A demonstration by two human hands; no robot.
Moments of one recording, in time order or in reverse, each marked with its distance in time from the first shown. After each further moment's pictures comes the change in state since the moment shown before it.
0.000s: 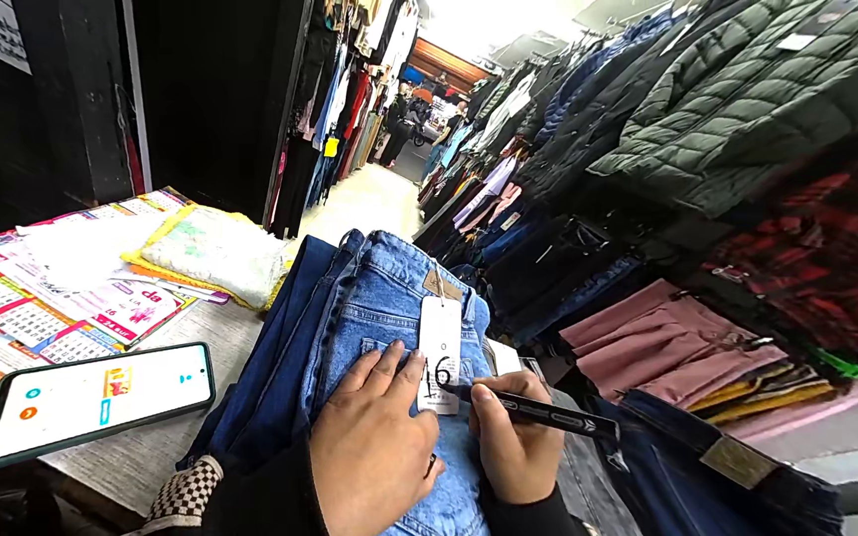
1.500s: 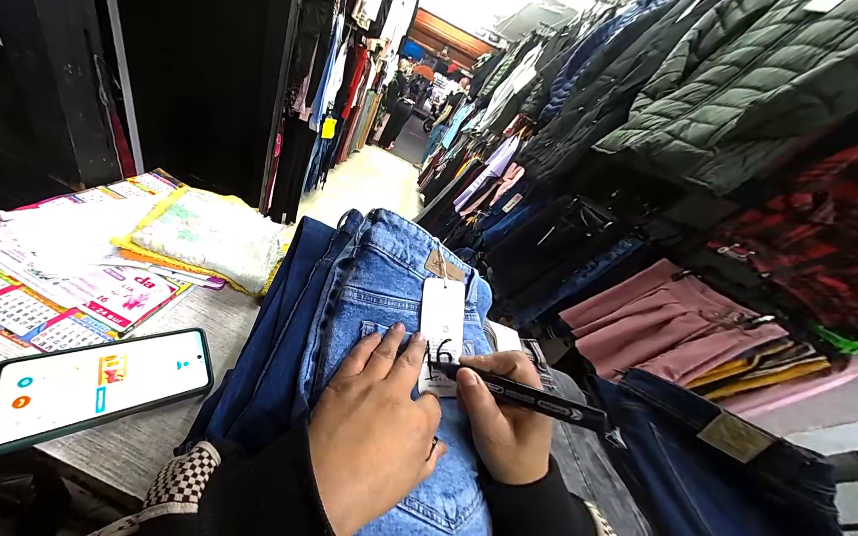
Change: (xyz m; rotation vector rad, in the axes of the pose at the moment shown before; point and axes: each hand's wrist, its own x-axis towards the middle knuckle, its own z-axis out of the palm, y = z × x) left_hand -0.001 0.000 0.003 0.096 0.045 0.030; right_hand -0.002 0.001 0.003 0.017 -0.119 -0.051
